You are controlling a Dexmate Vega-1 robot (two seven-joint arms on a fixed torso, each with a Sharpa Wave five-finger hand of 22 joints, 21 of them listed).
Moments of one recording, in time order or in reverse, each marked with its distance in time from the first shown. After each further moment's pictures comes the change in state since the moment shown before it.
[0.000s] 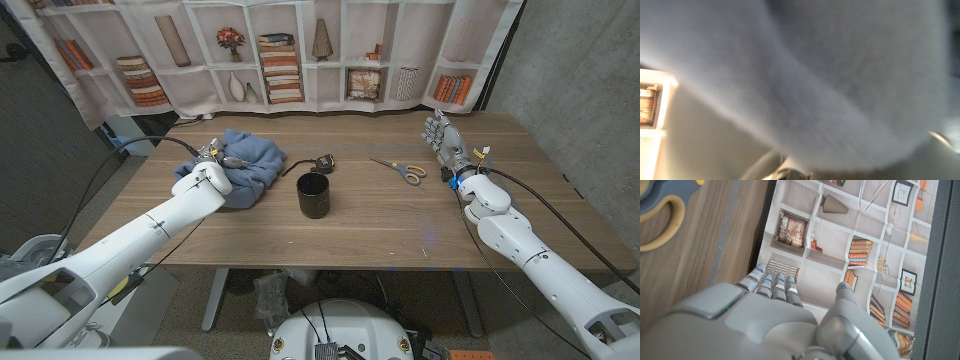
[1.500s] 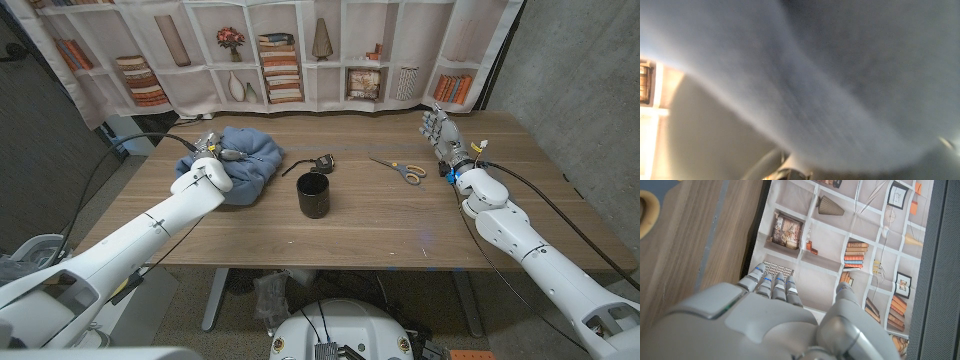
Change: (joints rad) left arm 0.013 -0.027 -0.055 0.001 0.007 -0.059 0.086; left_hand 0.017 0.017 0.117 -0.008 0.061 0.103 0.040 0.031 0.000 0.036 -0.018 0.047 0.096 0.112 -0.109 -0.013 0.116 0.113 -0.145 0.105 -0.012; right arm 0.017 -0.003 -0.007 -0.027 -0.015 -0.019 -0.018; right_hand 0.000 0.000 0.000 0.000 0.000 0.000 0.000 0.000 0.000 0.000 0.000 0.000 0.000 0.006 0.005 0.000 0.000 0.005 0.005 0.000 0.000
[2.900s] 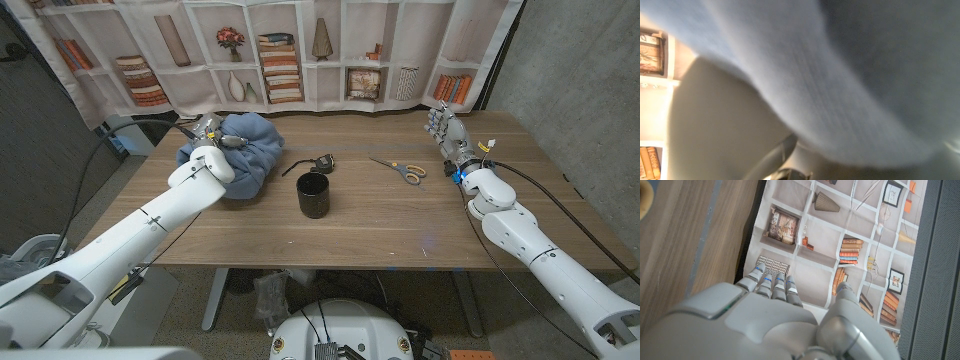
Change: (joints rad) left arm 0.013 0.006 -0.042 -0.142 0.014 0.066 0.023; left_hand 0.000 0.000 0.056 -0.033 0.026 0.011 0.011 0.000 0.000 0.019 -0.002 0.008 0.014 0.034 -0.027 -0.035 0.075 0.023 -0.037 0.089 -0.035; right arm -0.035 -0.023 0.028 -0.045 0.005 0.010 -0.009; right_hand 0.000 0.000 -0.006 0.000 0.000 0.000 0.000 0.000 0.000 0.000 0.000 0.000 0.000 0.000 0.000 0.000 0.000 0.000 0.000 -0.004 0.000
